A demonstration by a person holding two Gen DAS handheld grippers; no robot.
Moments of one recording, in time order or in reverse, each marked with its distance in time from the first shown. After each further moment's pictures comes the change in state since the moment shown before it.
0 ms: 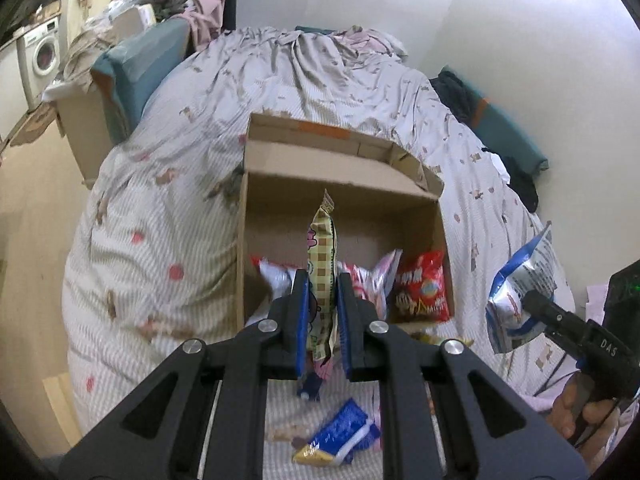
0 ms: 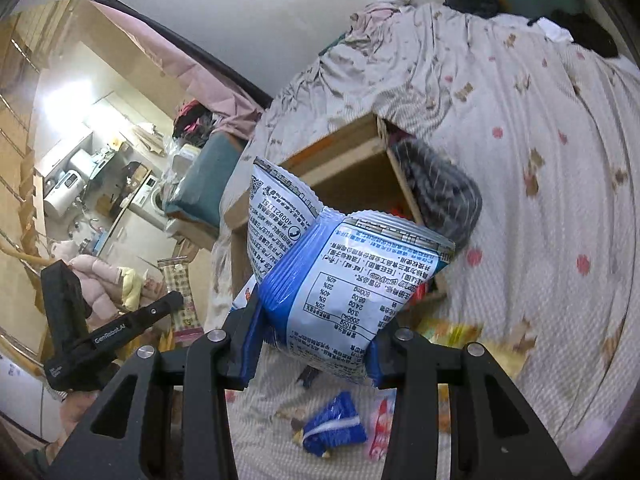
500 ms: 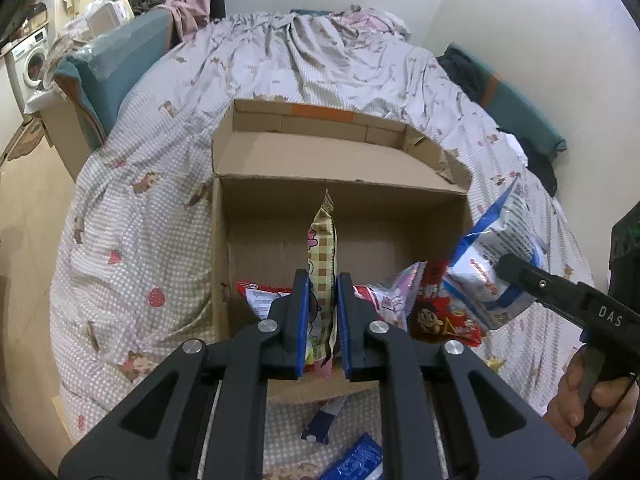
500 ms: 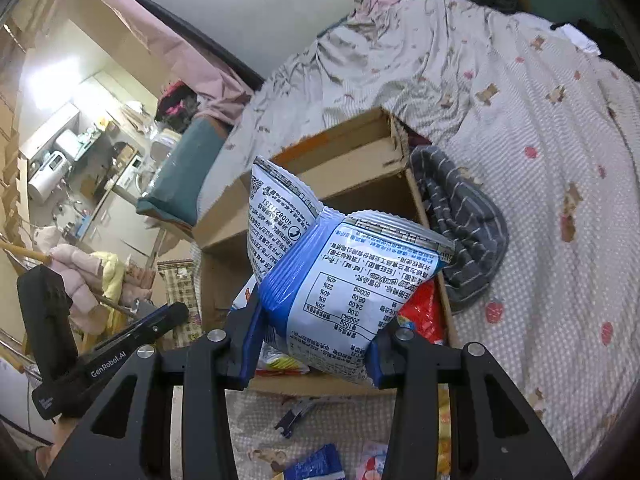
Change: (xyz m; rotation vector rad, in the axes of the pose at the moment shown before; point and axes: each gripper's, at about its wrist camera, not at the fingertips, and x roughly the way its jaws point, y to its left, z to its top) left arm 0.078 -0.008 0.018 0.041 0.065 0.040; right arm 0.092 -0.002 0.040 -0.030 0.103 -0.045
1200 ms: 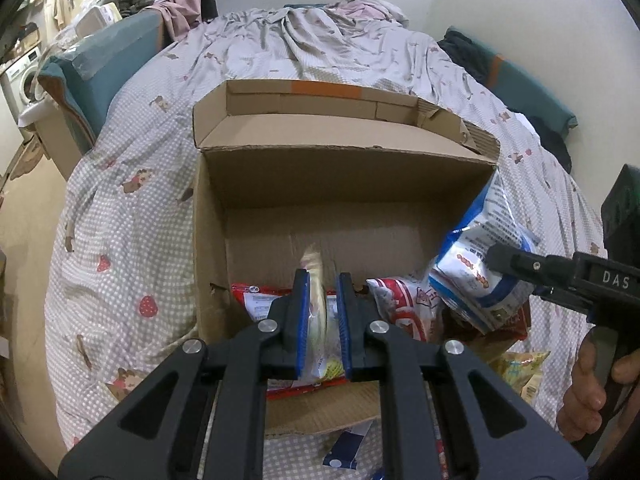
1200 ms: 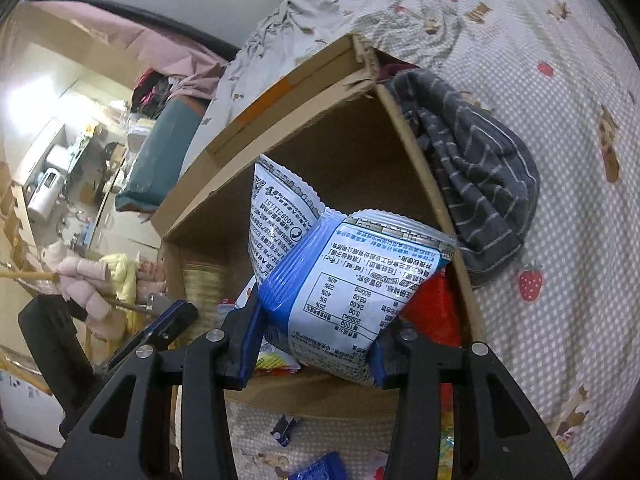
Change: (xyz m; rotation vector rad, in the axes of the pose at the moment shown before) left arm 0.041 0.002 -0.019 0.067 -0.001 0.040; right arm 0.054 -0.036 -0.003 0.120 0.112 0.049
